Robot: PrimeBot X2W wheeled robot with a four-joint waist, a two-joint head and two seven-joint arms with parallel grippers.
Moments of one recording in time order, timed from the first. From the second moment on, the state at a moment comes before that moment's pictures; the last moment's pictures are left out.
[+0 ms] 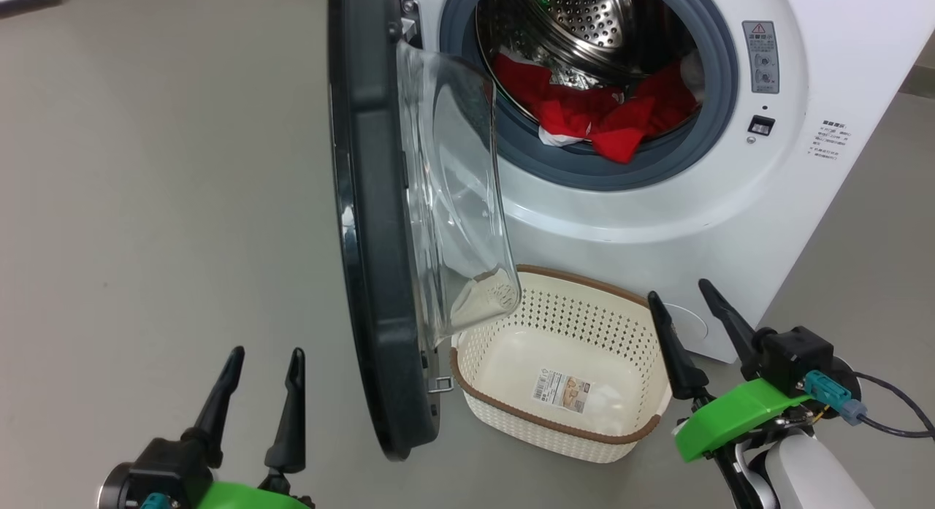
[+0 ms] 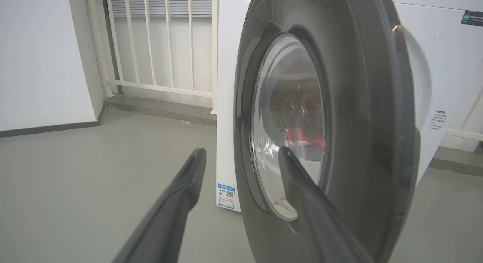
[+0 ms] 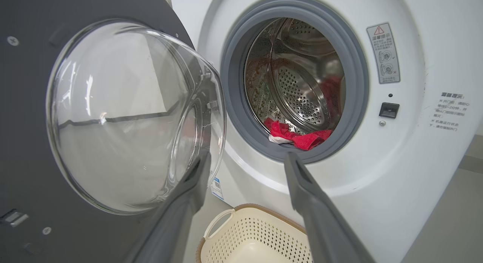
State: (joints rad) left arm -0.08 0.04 -0.03 0.18 -0.20 -0.09 -0.26; right arm -0.24 -0.06 0.12 0.42 0.28 0.12 -0.25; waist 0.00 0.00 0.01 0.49
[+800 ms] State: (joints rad) left arm -0.08 0.04 -0.03 0.23 -0.20 -0.09 -0.26; right arm -0.19 -0.05 0.11 0.41 0.31 0.12 -0.26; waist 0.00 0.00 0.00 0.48
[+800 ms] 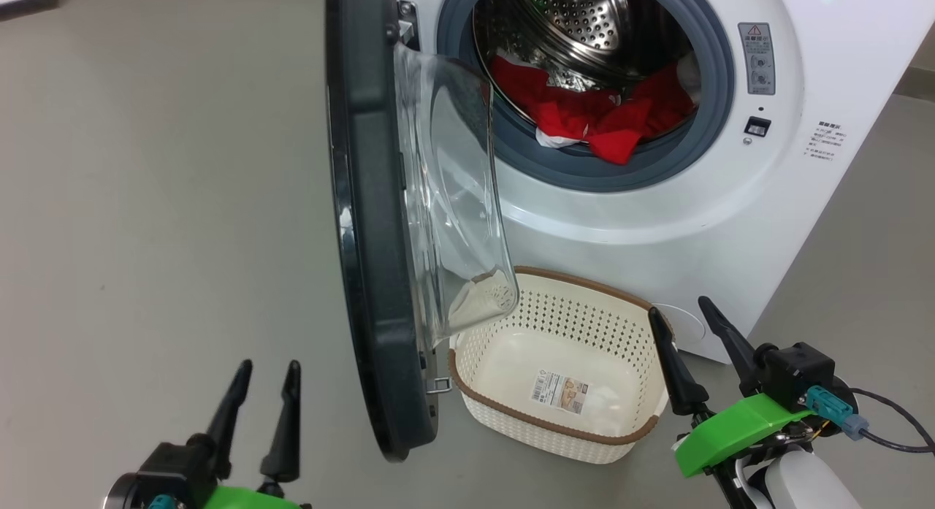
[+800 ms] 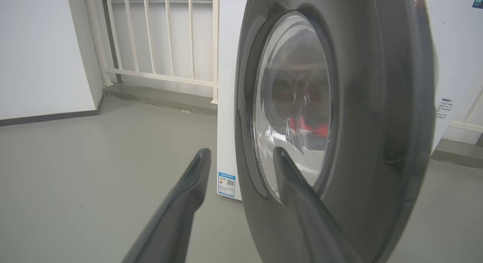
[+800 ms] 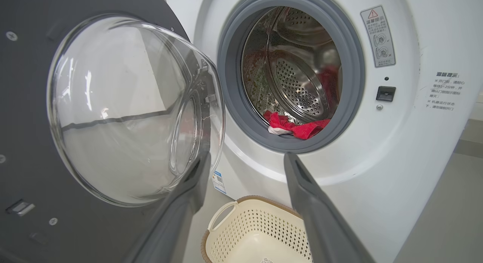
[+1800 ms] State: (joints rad) left arm -0.22 0.04 -0.29 -0.19 -0.28 -0.04 -0.22; right arm -0.19 -0.05 0.12 0.43 0.32 0.12 -0.26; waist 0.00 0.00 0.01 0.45
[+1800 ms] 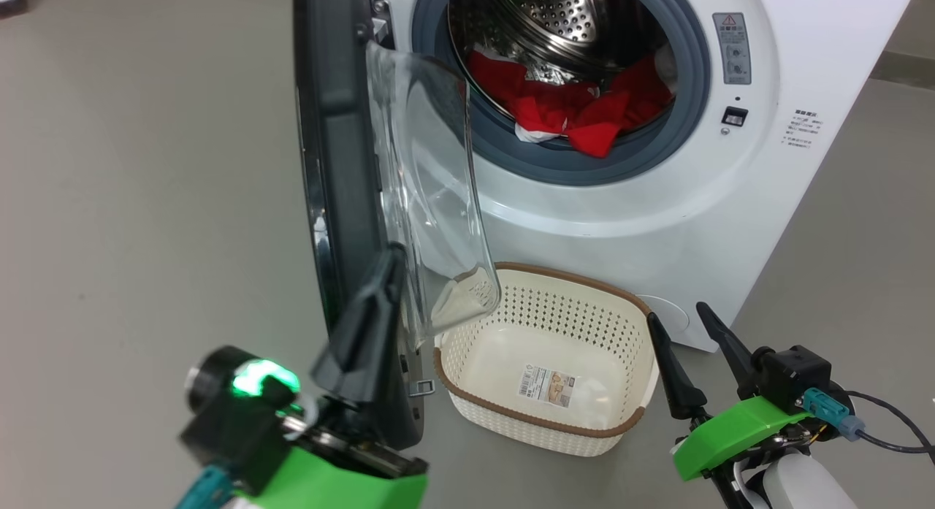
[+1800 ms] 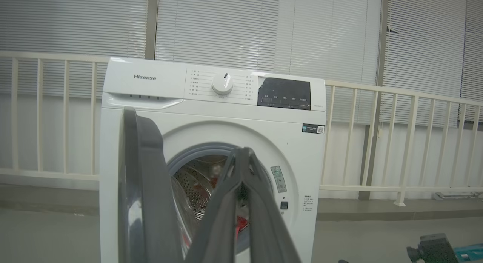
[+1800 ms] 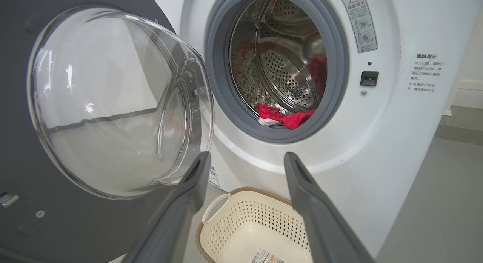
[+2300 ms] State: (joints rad) left arm -0.20 0.04 -0.39 0.04 -0.34 0.00 -0.08; right arm -0.19 -0.05 0.12 0.43 0.32 0.12 -0.26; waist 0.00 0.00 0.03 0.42
